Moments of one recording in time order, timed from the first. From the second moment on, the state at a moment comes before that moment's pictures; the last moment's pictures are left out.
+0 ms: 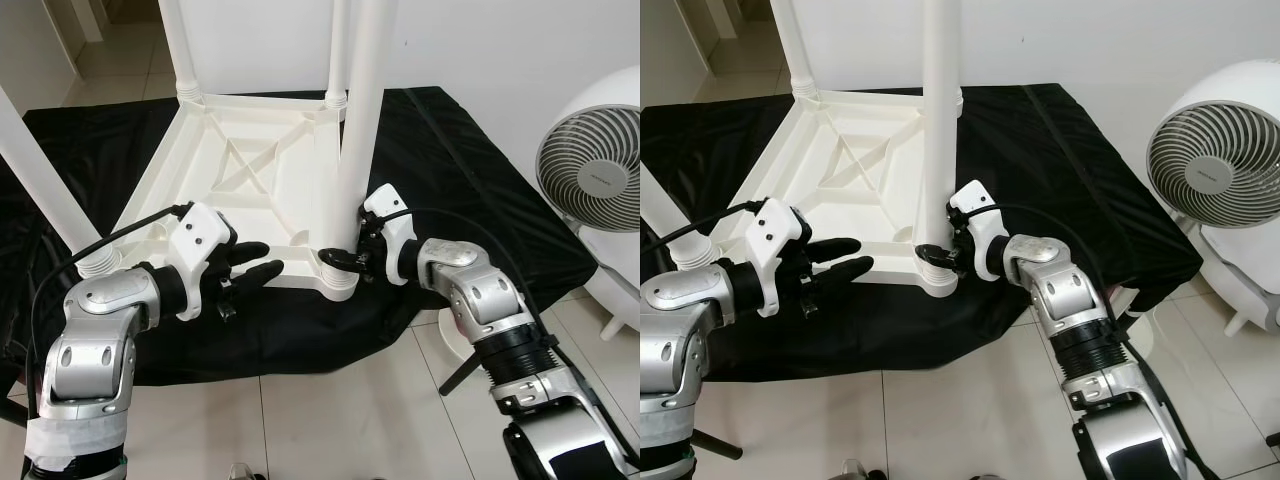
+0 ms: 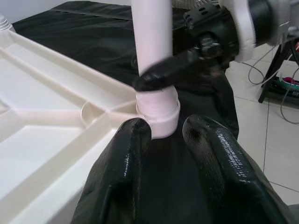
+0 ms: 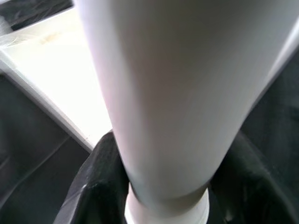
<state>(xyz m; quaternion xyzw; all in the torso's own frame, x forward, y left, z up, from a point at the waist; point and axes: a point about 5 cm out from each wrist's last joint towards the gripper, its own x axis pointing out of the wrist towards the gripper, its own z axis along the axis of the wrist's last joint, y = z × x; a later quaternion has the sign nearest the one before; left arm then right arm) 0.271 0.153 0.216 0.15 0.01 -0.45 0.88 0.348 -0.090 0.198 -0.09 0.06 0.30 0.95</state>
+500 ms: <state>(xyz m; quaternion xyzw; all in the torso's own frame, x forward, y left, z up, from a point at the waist) 0.275 0.151 0.216 0.14 0.01 -0.45 0.88 0.332 -0.089 0.191 0.00 0.03 -0.03 1.00</state>
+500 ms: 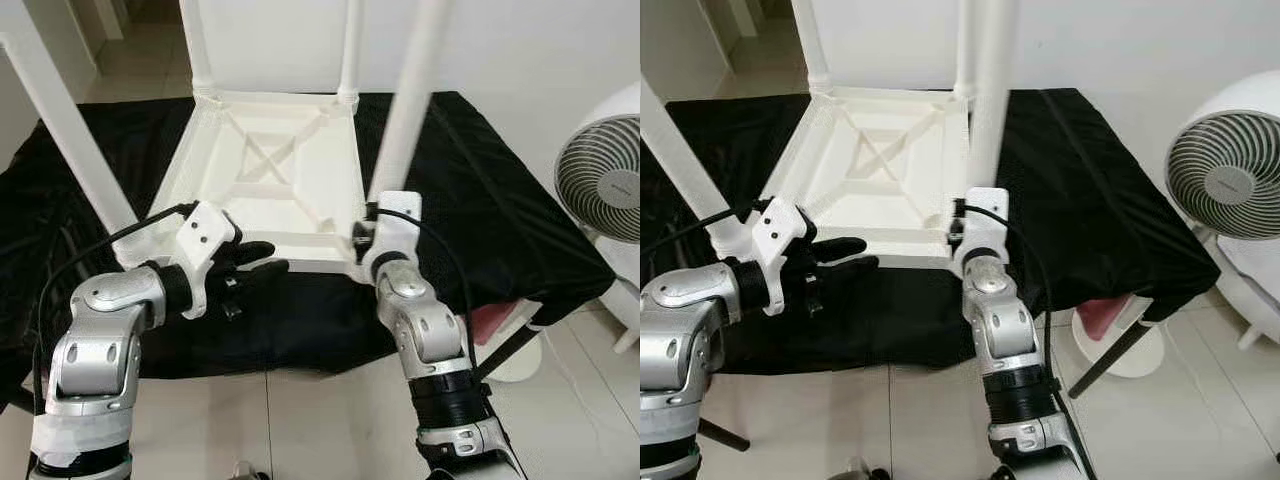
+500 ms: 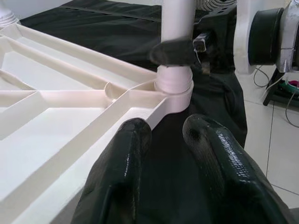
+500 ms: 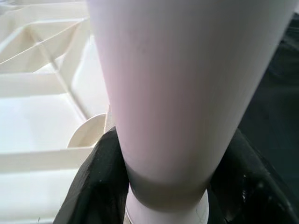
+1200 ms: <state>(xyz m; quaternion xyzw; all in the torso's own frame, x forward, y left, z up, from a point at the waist) 0.275 0.150 0.216 0.14 0.01 -0.45 0.88 0.336 -0.078 0.218 -0.13 -0.01 0.28 0.95</state>
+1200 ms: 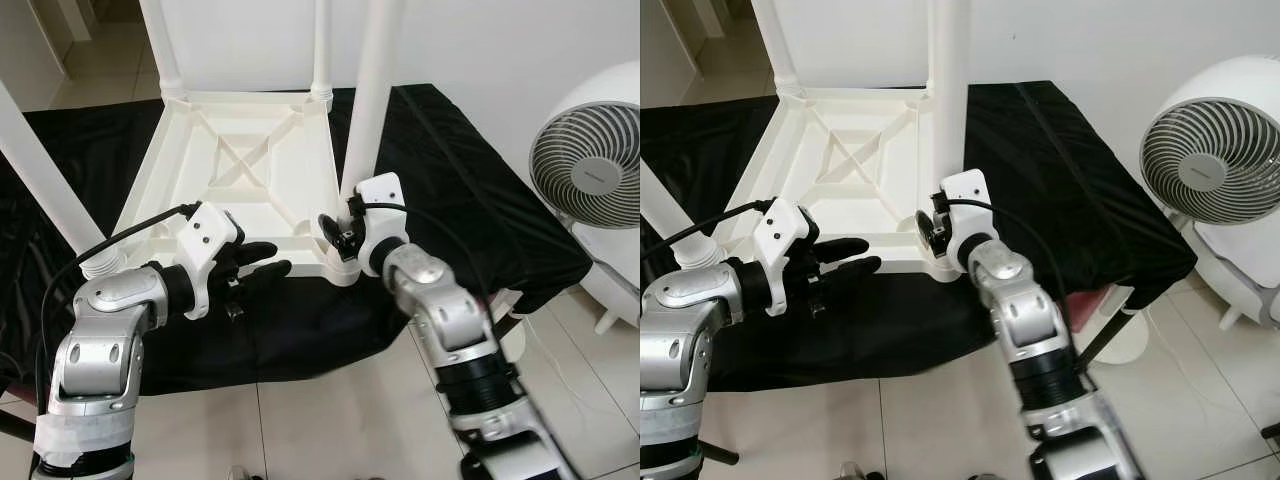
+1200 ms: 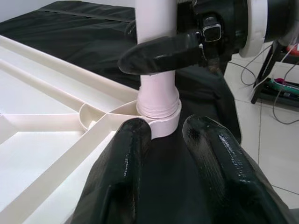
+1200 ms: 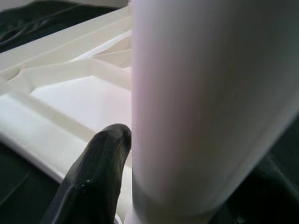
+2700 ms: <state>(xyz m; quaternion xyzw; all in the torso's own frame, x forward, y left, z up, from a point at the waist) 0.276 0.150 0.215 0.14 0.01 -0.45 0.88 0.349 -0.111 0.205 0.05 0.05 -0.12 0.99</state>
